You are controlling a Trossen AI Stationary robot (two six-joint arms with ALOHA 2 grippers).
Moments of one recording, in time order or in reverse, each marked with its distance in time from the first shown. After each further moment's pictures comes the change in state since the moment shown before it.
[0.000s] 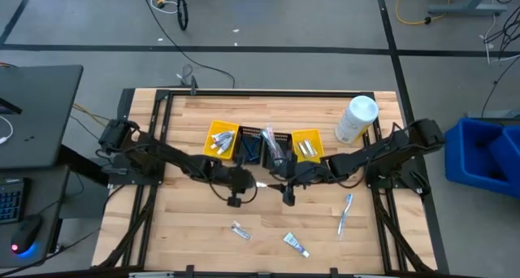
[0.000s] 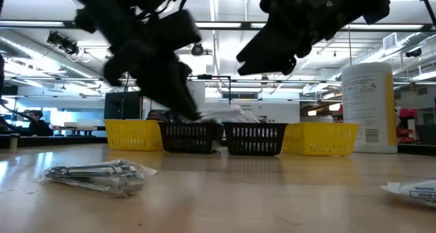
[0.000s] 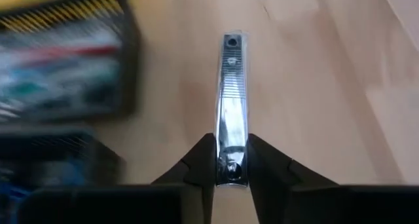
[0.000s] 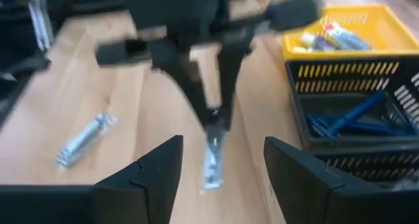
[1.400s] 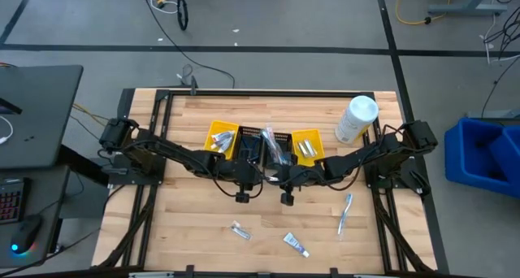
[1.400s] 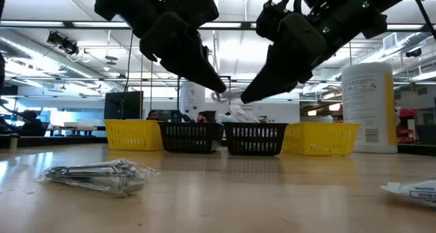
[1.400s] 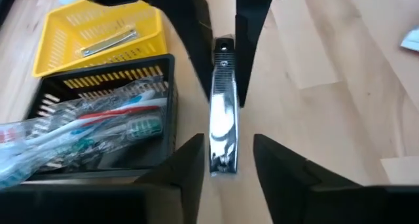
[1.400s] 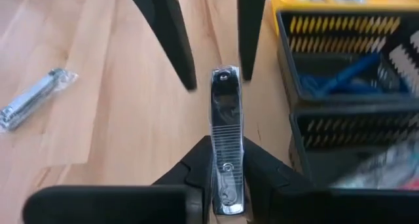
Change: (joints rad) left arm 0.050 -0.003 0.106 0.003 -0.016 0.031; right arm -0.003 0.090 0.000 -0.040 0.033 -0.023
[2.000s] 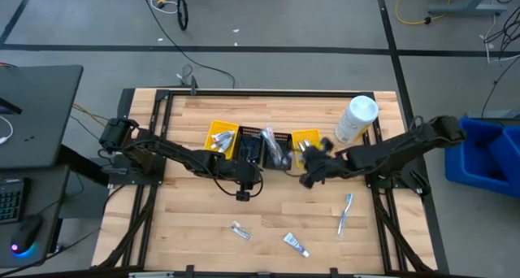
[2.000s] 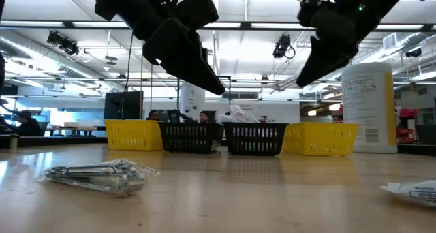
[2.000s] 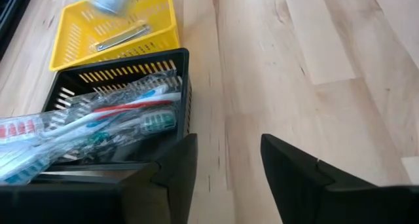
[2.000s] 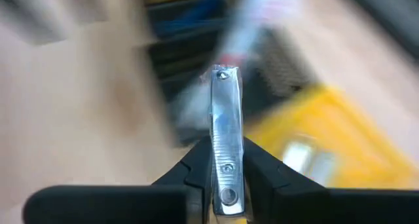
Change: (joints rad) left arm 0.001 0.000 0.000 -0.011 -0.037 0.003; right arm 0.019 -0.331 0.000 -0.627 0.262 0.311
